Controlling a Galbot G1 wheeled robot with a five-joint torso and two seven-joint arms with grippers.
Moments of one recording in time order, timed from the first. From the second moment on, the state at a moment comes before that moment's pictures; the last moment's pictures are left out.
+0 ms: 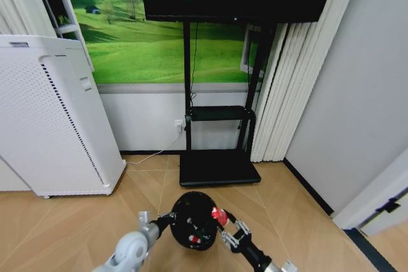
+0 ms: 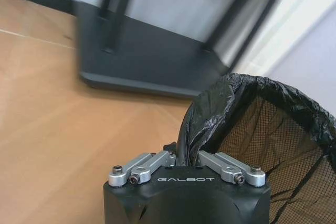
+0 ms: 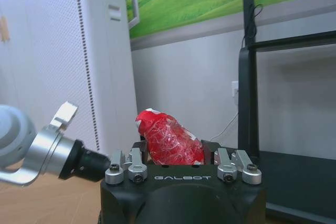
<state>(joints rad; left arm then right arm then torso) 1.25 -1.01 -0.04 -1.85 -1.00 0.40 -0.14 -1.88 1.23 0.43 2.12 0.25 0.19 -0.41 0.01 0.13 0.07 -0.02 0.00</state>
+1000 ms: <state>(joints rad) 1.53 -1.01 -0.33 -2.06 -0.90 0.26 -0.16 -1.91 1.25 0.51 2.15 0.23 0.23 -0.25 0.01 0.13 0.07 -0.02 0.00</state>
